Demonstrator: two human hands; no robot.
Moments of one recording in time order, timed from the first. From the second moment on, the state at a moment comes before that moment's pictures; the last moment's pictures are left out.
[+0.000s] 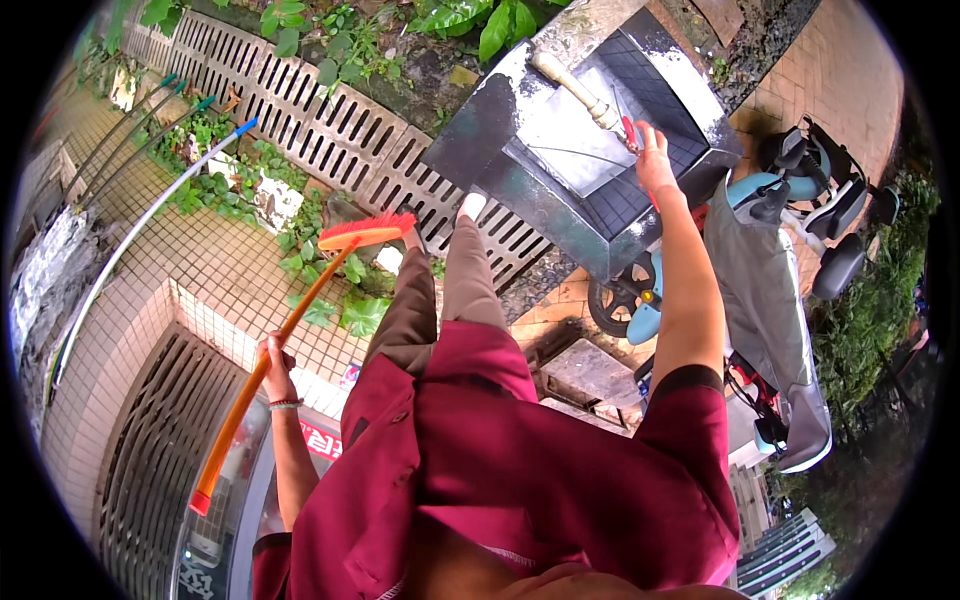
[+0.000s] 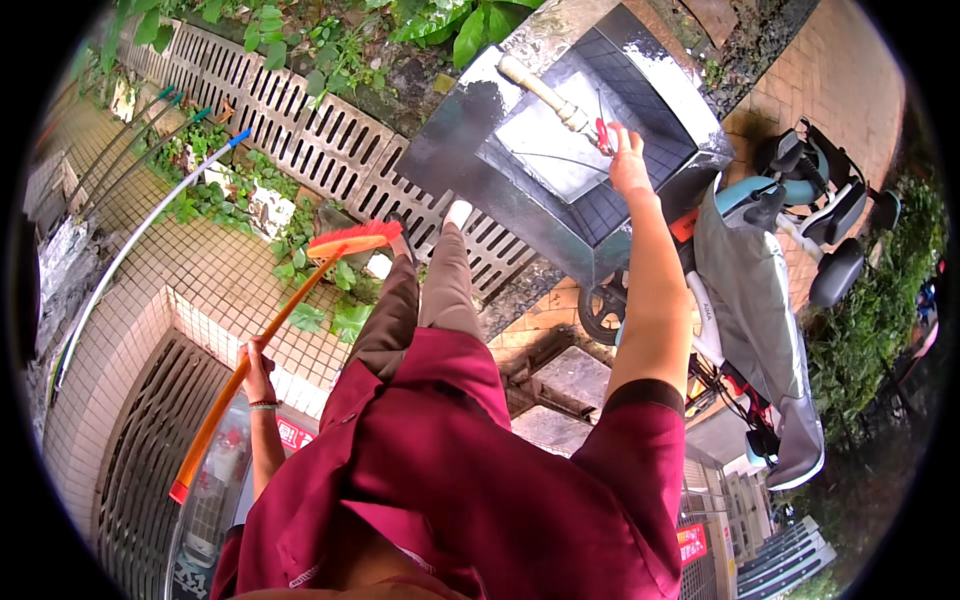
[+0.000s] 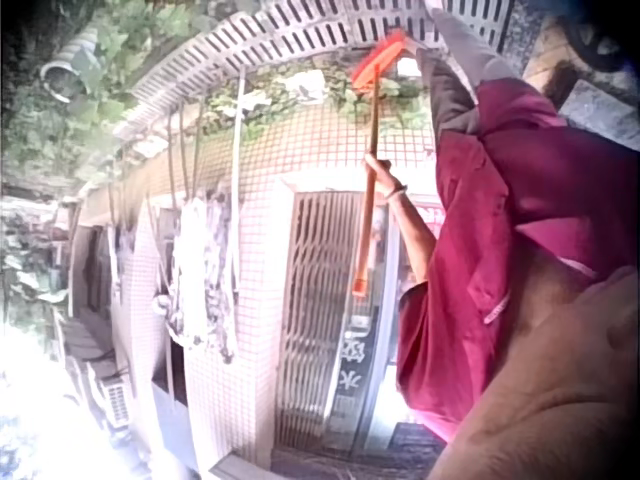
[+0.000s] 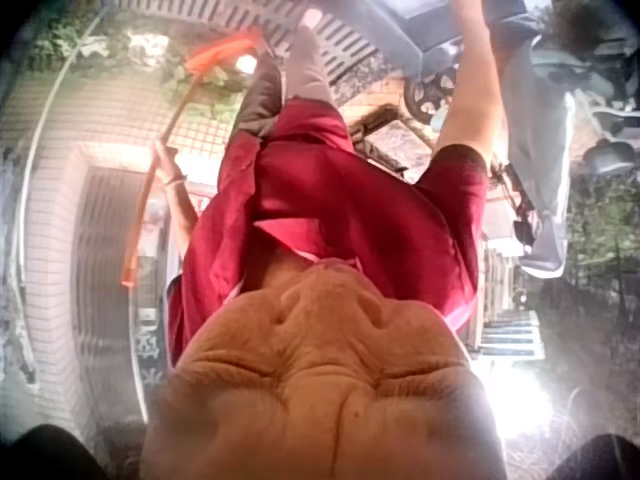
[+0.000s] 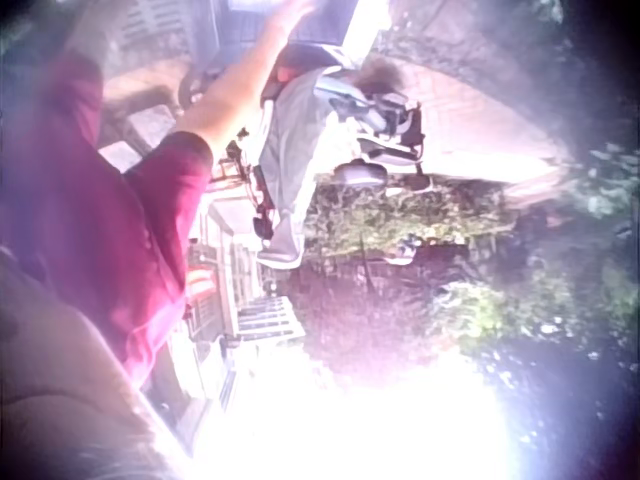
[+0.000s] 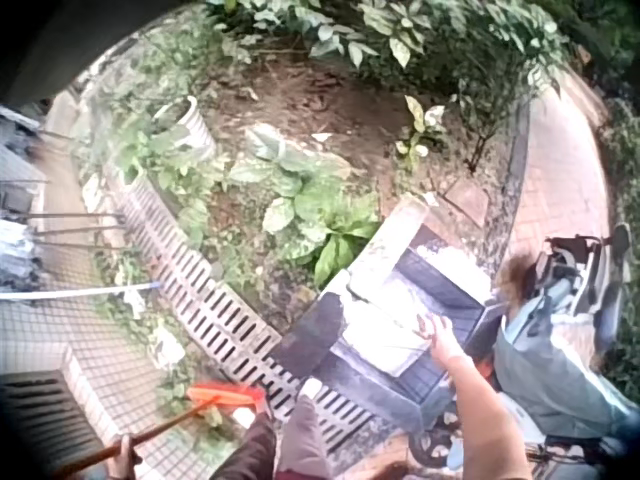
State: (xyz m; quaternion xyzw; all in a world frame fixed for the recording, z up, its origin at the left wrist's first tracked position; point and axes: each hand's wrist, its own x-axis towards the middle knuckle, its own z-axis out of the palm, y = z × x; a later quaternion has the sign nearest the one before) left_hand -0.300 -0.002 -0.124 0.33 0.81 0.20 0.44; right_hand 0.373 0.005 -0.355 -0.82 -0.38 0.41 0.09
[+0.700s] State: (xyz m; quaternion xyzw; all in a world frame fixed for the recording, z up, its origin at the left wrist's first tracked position) left_hand -0.281 -0.004 -0.137 0.33 0.81 0.19 0.46; right_hand 0.380 -0.023 -0.330 -0.80 -0.54 0.20 -0.19
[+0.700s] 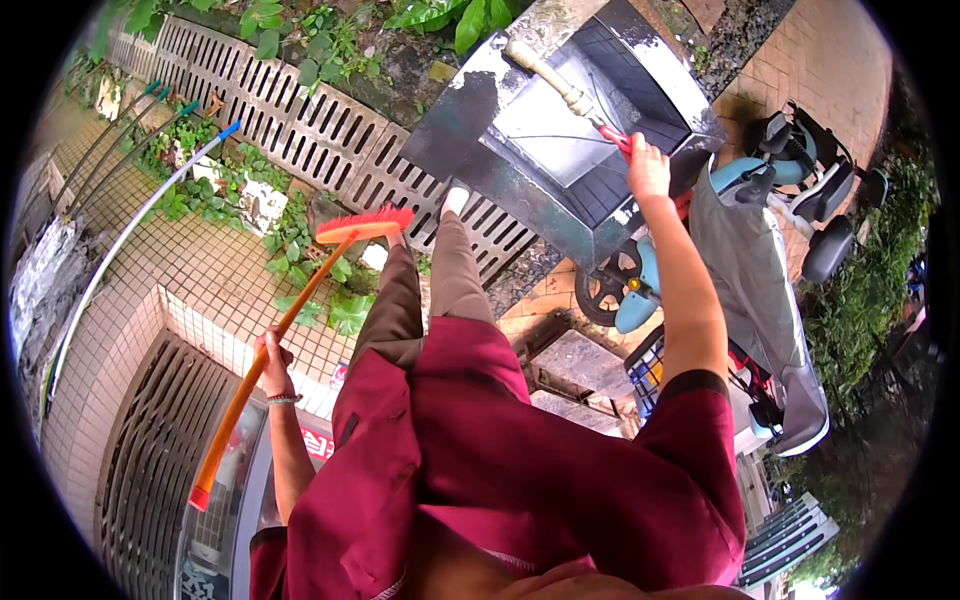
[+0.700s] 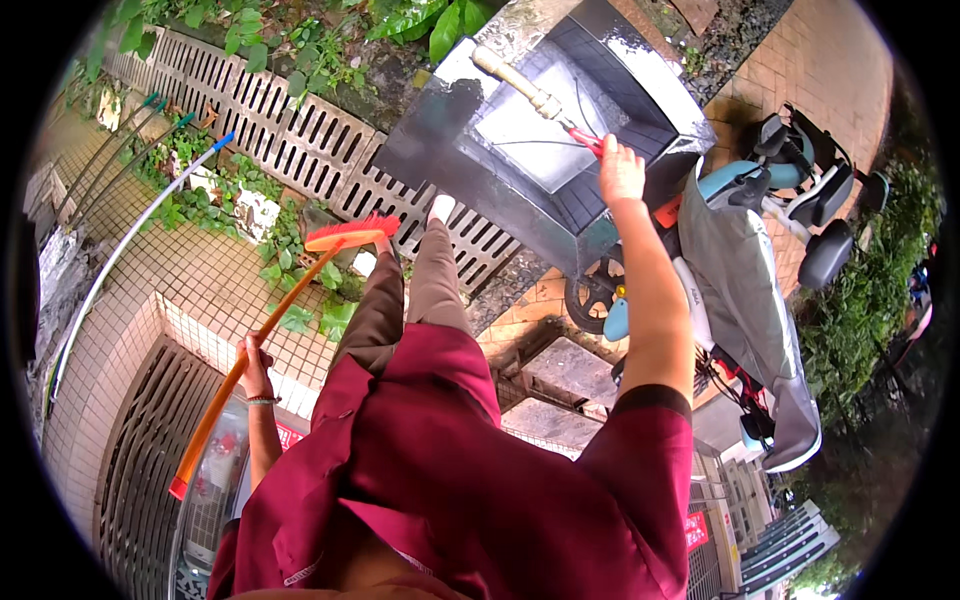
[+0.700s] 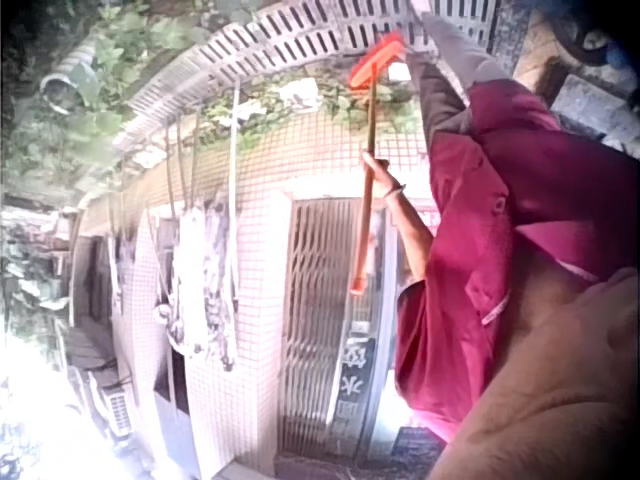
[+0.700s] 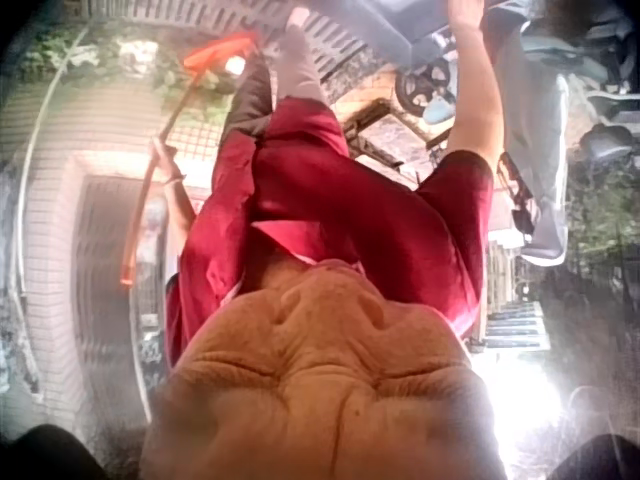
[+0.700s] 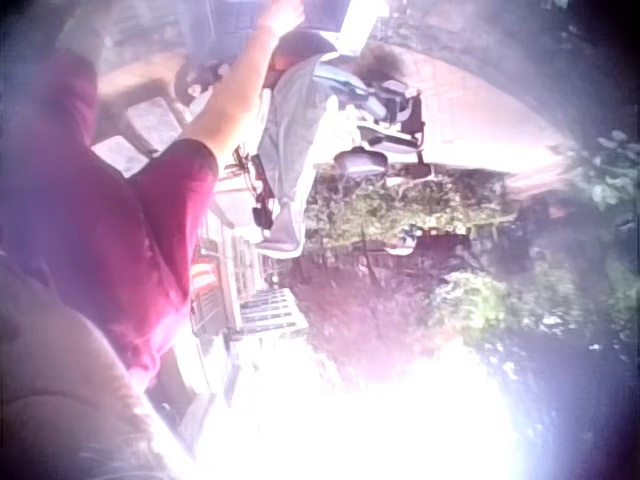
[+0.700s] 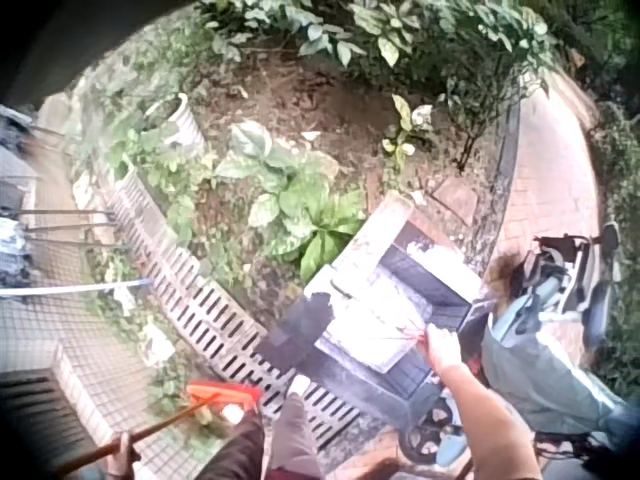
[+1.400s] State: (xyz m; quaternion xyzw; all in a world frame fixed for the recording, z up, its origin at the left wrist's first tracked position) left_hand -0.294 0.007 -0.139 0.33 0.80 0.18 0.47; right_hand 0.372 -0.127 -0.379 -0.81 -0.31 0.47 0.14
